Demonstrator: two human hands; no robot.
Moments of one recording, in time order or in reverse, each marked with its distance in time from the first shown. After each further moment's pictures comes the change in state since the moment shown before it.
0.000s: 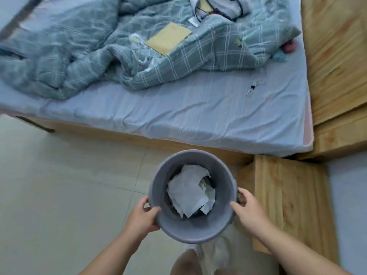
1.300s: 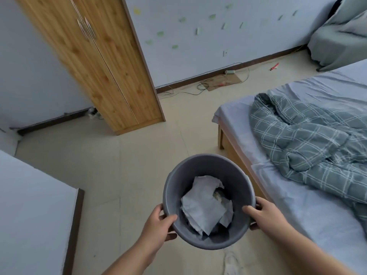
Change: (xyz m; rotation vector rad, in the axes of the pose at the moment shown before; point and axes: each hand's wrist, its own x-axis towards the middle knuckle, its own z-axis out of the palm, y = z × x) left_hand -0.074 -0.023 -0.558 -0.816 0.648 0.049; right_hand -0.086 -0.566 0.515 -0.578 -0.746 -0.632
